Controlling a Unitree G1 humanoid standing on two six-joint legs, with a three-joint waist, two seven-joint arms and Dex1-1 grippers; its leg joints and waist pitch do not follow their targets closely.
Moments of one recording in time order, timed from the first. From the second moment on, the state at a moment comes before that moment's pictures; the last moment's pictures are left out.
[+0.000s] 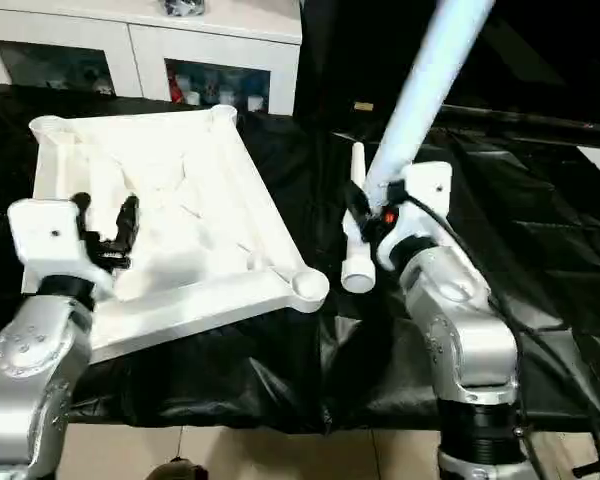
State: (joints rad) left arm -0.12 0.11 0.06 -0.41 0.00 0.41 0.04; right arm -0.35 -0.18 -0.09 -0.14 0.29 0.54 0.18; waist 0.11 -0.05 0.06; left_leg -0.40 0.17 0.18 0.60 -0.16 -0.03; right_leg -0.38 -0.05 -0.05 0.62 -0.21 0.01
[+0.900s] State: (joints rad) left arm -0.26 0.10 0.06 -0.15 0.01 0.35 0.03; right arm -0.32 -0.10 -0.06 -0.05 0.33 0.54 0.21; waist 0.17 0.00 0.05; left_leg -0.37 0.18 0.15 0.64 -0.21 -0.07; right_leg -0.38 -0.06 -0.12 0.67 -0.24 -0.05
